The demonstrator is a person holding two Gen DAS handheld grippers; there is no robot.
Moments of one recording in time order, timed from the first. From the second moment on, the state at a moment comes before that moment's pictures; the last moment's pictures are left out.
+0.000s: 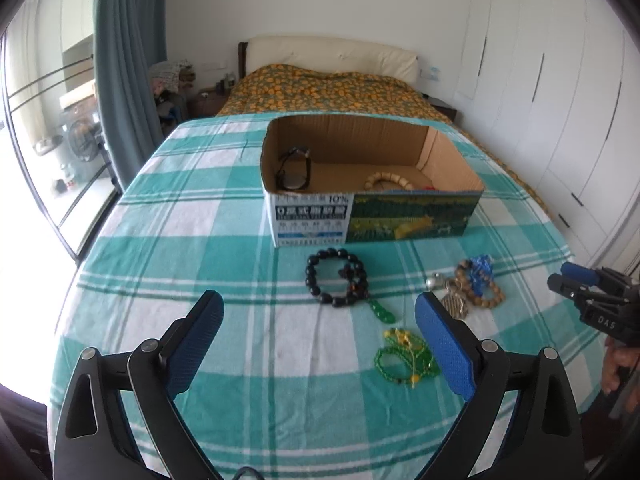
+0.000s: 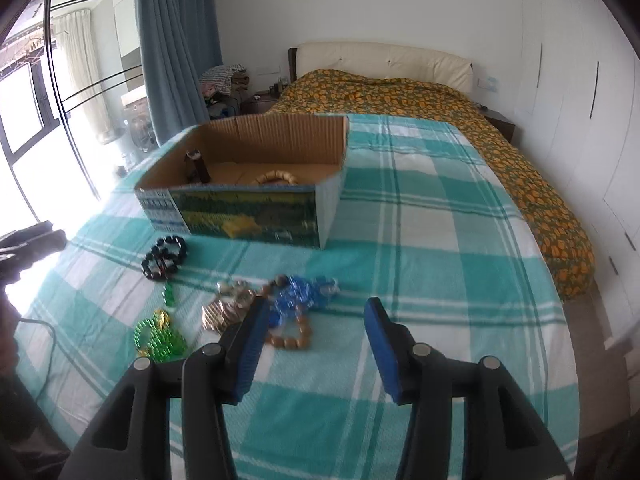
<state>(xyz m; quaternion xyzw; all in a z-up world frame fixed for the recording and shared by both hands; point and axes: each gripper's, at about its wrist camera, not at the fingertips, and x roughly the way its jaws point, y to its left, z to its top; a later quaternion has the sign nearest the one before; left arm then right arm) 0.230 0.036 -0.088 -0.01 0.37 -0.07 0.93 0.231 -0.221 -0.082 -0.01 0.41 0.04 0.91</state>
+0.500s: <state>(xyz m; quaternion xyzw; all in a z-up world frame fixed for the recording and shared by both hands) 0.189 0.025 -0.178 -0.01 0.42 -0.01 0.91 0.165 -0.259 -0.134 0.04 0.42 -0.03 0.91</state>
